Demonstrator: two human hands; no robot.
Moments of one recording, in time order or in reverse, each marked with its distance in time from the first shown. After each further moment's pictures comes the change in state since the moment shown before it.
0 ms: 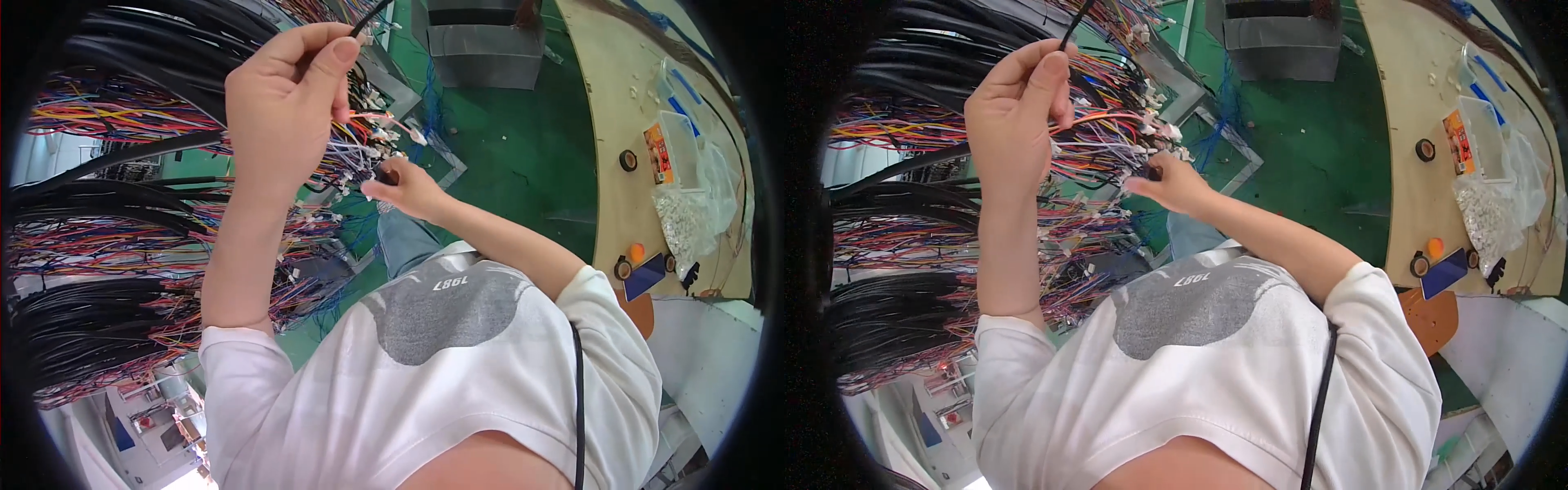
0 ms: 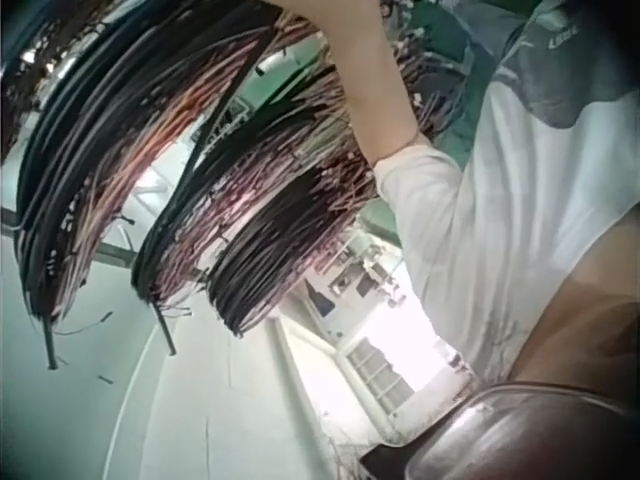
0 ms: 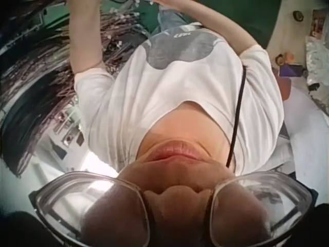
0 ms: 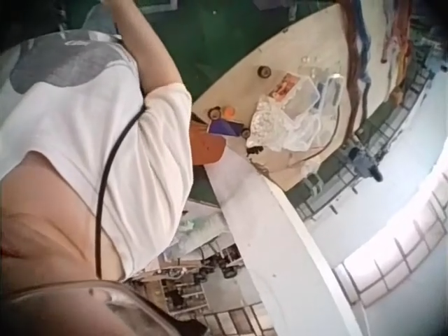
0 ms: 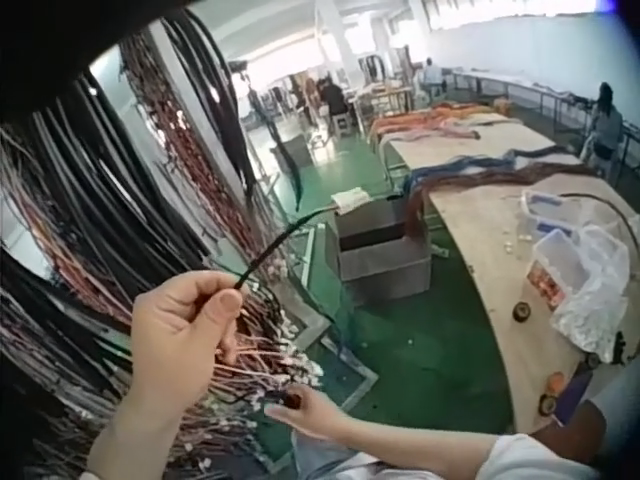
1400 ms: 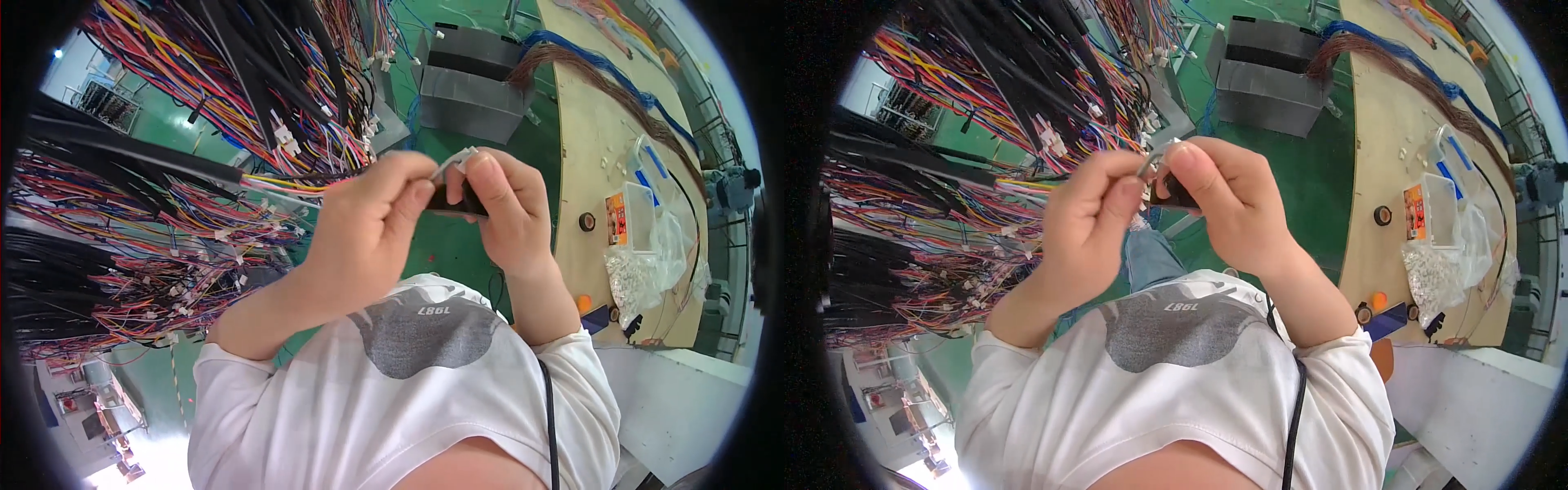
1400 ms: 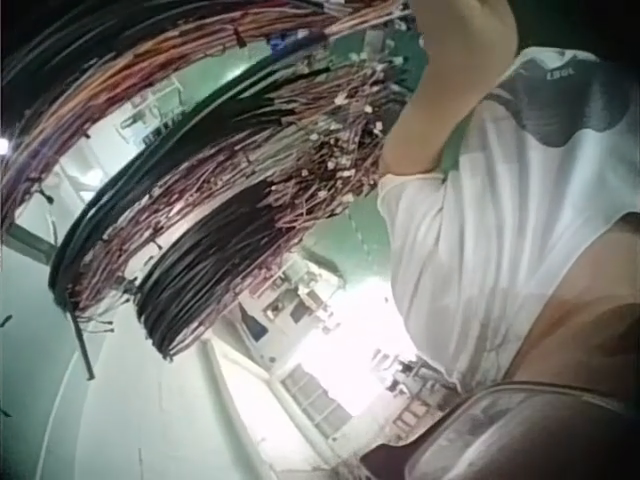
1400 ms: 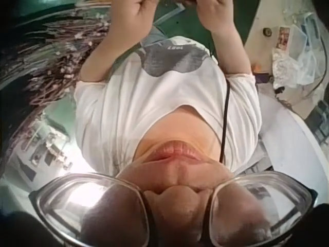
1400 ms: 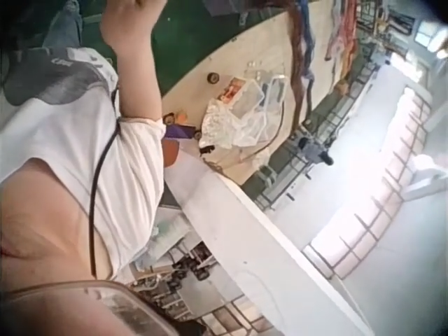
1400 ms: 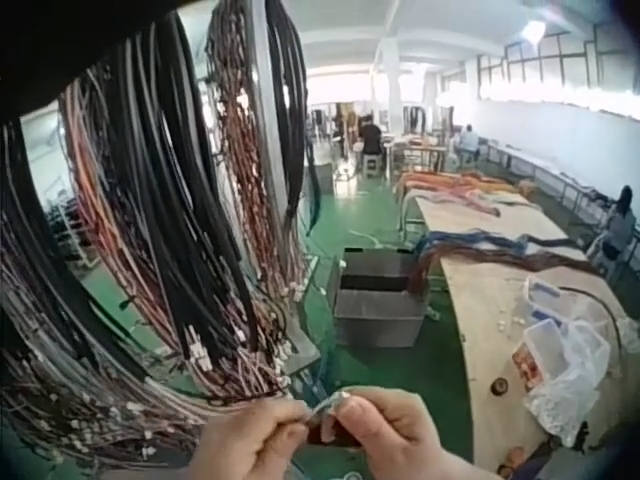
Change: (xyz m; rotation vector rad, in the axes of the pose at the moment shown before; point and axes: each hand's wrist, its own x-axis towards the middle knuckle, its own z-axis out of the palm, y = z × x) left_hand -0.075 0.008 0.013 0.178 -0.025 0.028; right_hand -0.070 -0.157 -0.060 0.129 0.142 -0.345
